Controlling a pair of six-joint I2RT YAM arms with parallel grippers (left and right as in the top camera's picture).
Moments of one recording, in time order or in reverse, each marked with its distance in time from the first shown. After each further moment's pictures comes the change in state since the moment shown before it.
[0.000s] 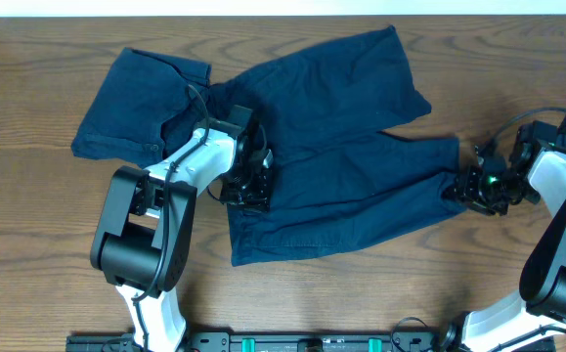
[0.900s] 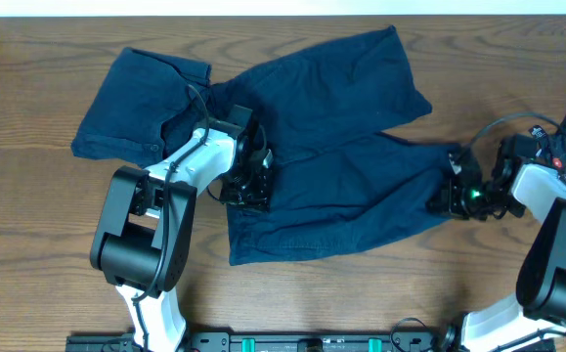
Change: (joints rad) left arm 0.000 -0.001 0.000 -0.001 -0.001 0.000; right arm 0.046 -0.033 -0.135 0.066 -0.104 -0.139
